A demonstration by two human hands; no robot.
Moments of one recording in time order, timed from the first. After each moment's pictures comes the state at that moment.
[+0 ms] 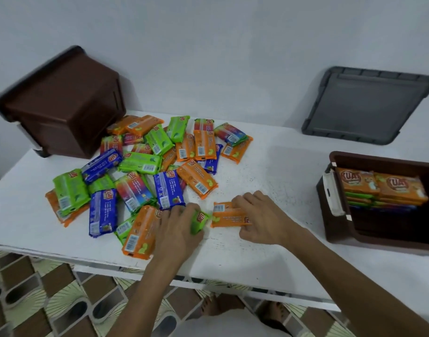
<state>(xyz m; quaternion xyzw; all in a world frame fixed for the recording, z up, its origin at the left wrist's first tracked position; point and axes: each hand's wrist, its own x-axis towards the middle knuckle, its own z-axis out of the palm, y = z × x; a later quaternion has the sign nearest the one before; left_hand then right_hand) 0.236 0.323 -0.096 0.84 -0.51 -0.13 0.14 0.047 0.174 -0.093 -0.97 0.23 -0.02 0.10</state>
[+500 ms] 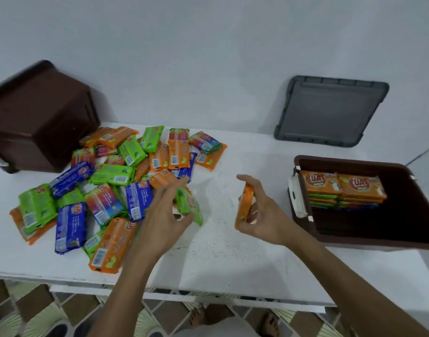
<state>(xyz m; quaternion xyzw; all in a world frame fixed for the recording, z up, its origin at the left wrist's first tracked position) 0.217 0.286 -0.045 0.73 -0.51 -0.22 0.40 -0.009 0.168 -0.031 -0.80 0.34 -0.14 0.47</state>
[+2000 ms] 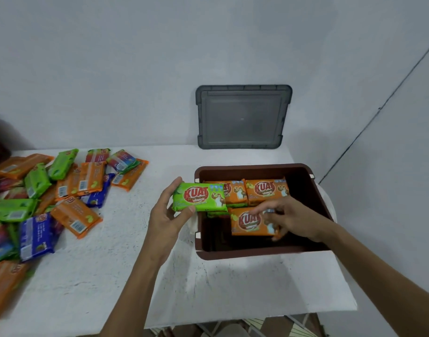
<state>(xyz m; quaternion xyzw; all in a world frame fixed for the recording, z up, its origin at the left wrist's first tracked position) 0.008 0.163 -0.035 0.60 -0.37 -0.41 0.58 -0.258 0.055 -0.011 -0.70 0.43 -0.08 0.57</state>
